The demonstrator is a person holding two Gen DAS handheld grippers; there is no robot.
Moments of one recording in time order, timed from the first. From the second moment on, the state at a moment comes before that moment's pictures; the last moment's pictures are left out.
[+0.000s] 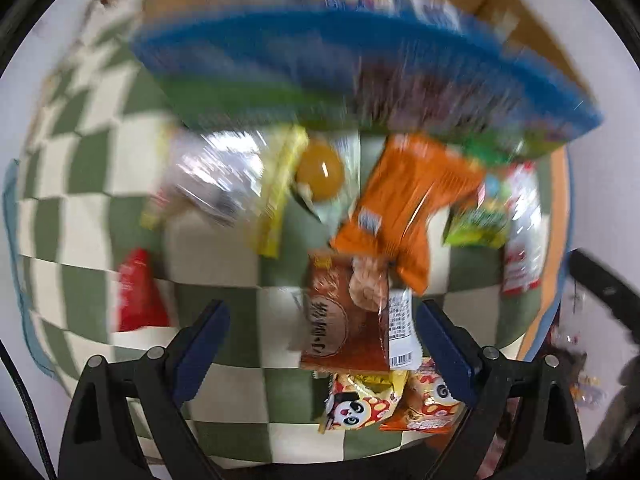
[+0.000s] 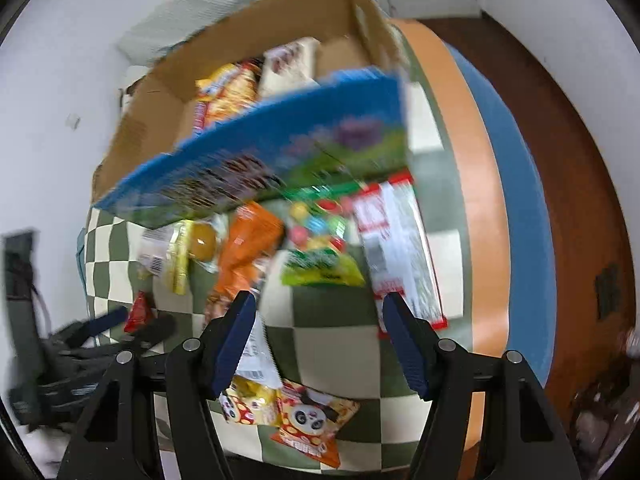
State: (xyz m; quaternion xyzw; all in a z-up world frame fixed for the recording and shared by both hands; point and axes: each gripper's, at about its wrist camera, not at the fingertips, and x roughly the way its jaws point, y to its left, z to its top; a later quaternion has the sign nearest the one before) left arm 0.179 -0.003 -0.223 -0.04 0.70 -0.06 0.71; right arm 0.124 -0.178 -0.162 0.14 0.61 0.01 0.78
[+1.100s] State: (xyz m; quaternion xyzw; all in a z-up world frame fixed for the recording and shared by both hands) left arm 0.140 0.062 -0.284 -0.08 0.72 0.03 0.69; right arm 0.166 -0.058 -0.249 -0.05 0.68 0.07 0.73
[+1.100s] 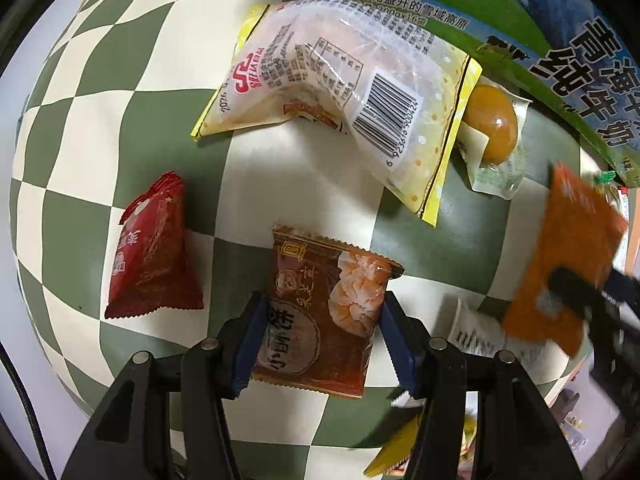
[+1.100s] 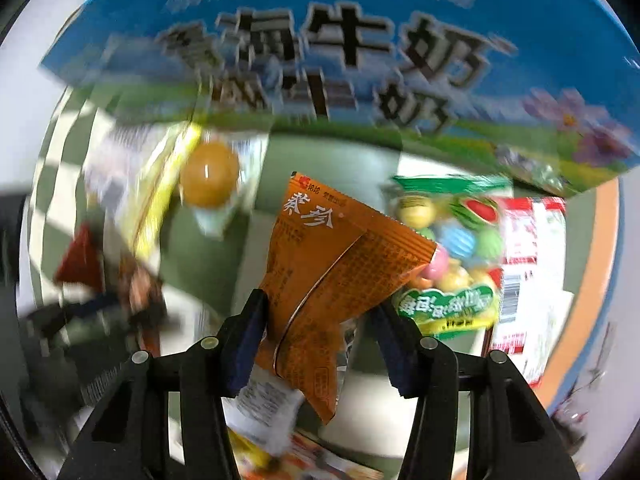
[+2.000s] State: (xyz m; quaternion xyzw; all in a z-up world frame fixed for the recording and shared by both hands) left arm 0.143 0.031 -0.165 -0.10 0.64 -0.03 0.76; right arm 0.135 -0.098 -0.173 0.02 0.62 0.11 0.78
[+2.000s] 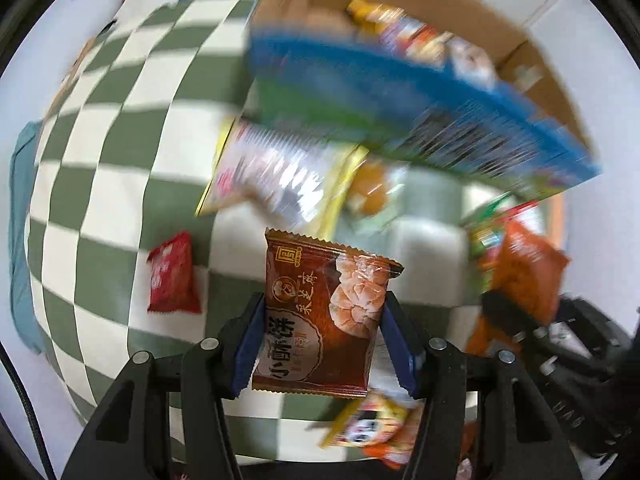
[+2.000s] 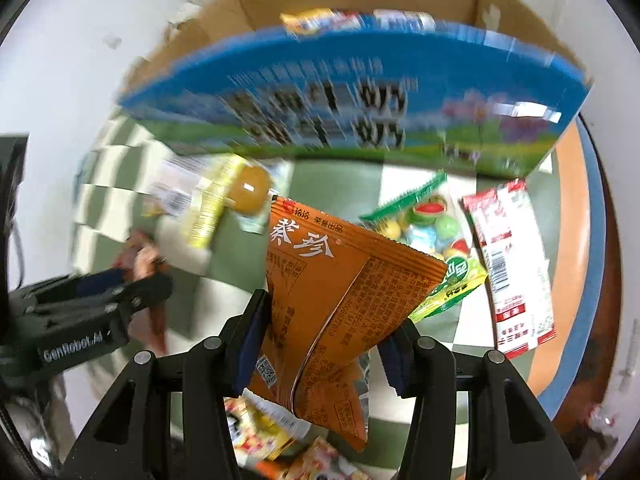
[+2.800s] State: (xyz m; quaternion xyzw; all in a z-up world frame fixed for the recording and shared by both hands) left arm 0.417 0.031 -0.151 -0.05 0.65 -0.02 0.76; right arm 0.398 -0.175 -0.107 -0.04 0.62 0.07 0.78
